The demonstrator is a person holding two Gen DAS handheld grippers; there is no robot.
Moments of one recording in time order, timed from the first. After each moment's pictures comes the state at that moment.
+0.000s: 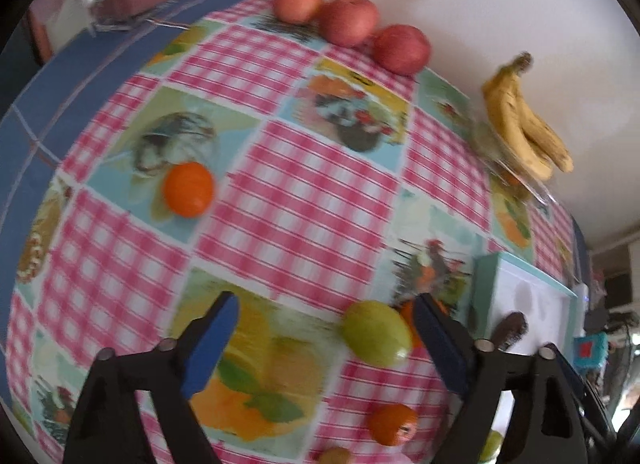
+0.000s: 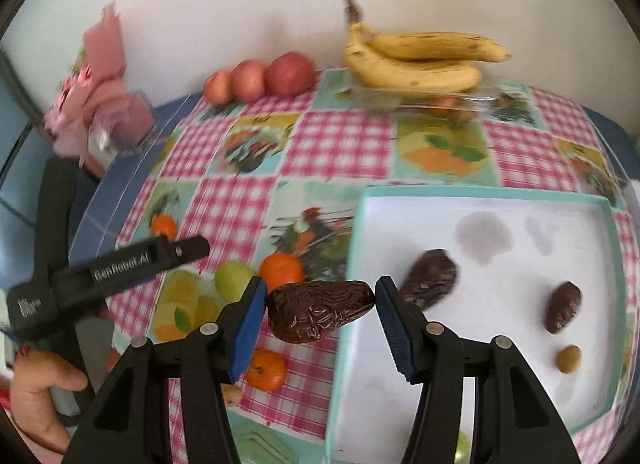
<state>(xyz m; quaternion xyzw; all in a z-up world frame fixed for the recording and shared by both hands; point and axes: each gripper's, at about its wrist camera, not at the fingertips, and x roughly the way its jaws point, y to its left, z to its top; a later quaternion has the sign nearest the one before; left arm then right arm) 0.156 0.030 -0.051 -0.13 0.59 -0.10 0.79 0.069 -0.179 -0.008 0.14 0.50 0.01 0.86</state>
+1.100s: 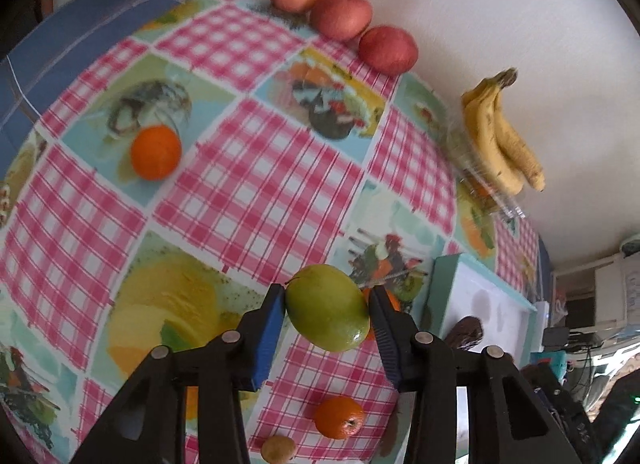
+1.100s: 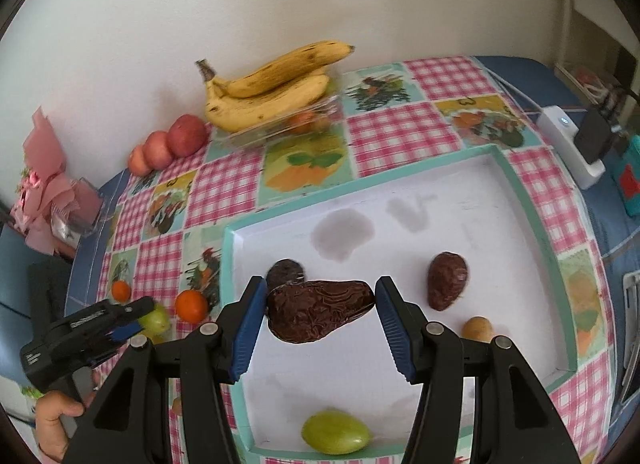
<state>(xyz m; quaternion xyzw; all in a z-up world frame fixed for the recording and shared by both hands) 0.139 0.027 -0.040 -0.21 0.58 -0.11 0.78 0.021 -0.285 -0.003 0.24 0.47 -0.11 0.84</state>
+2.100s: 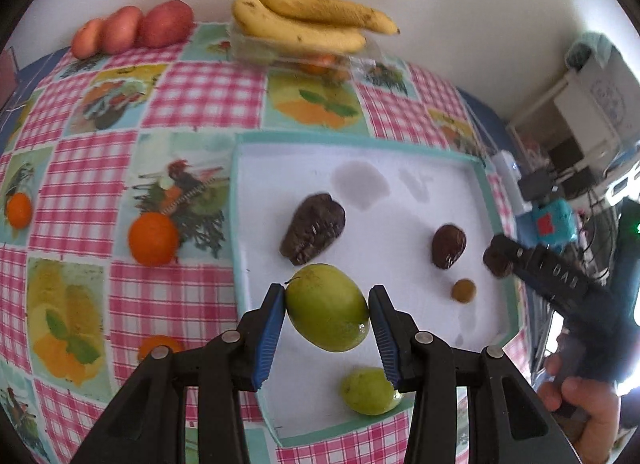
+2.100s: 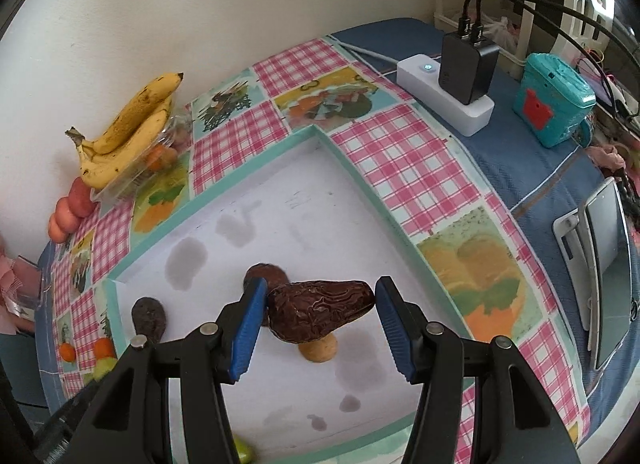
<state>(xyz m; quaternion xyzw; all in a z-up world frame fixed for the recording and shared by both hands) 0.068 -0.146 -0.024 -0.01 0.58 -0.27 0.77 -0.026 -0.381 -0.032 0.29 0.47 -0.25 0.80</state>
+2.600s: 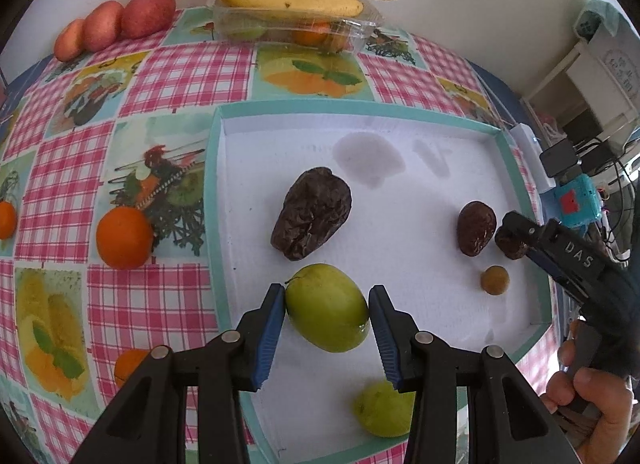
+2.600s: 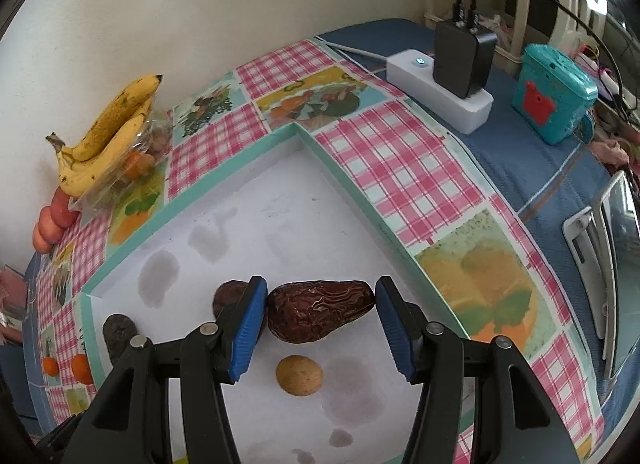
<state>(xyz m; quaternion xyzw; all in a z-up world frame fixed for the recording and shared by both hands) 0.068 -0.164 -0.054 0.03 0.59 -0.26 0.76 -0.021 -0.387 -0.058 0.29 0.45 -0.27 0.80</state>
